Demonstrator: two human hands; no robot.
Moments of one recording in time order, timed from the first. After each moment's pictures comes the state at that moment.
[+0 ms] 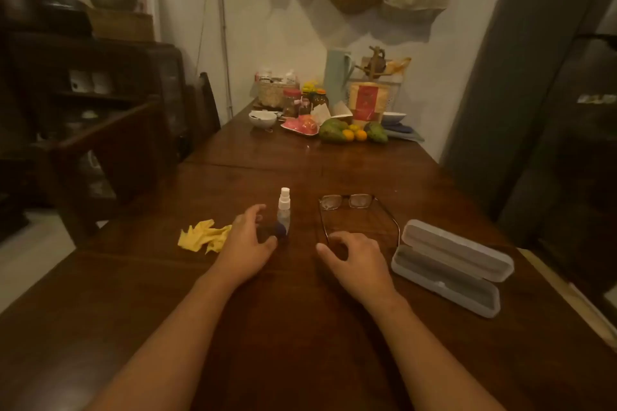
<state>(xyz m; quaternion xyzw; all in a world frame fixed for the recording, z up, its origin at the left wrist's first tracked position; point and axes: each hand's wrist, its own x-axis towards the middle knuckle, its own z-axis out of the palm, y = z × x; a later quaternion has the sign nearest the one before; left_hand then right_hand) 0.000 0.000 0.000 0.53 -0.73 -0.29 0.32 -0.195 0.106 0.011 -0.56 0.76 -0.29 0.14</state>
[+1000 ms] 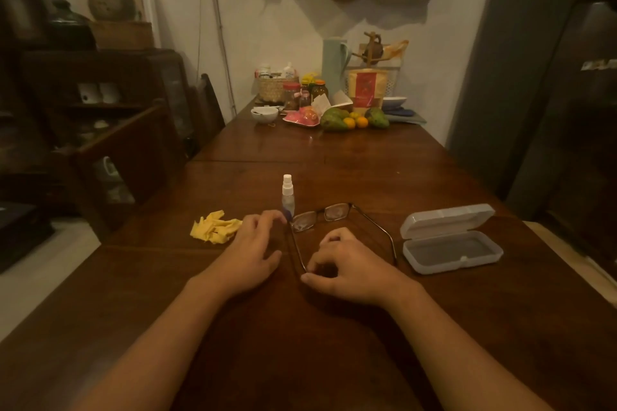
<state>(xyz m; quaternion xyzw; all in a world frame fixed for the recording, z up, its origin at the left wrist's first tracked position) 0.030 0.040 0.004 0.41 -0.86 -0.21 0.21 -0.176 0.146 0.026 -0.76 0.60 -0.18 0.19</state>
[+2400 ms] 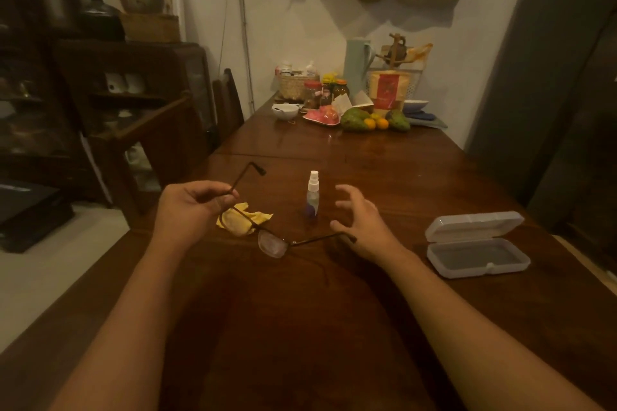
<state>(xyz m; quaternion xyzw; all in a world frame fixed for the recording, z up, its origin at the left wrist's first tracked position) 0.115 0.047 0.069 0.43 -0.65 -0.31 0.54 -0.175 0.081 0.021 -0.61 0.66 -0.36 0.23</state>
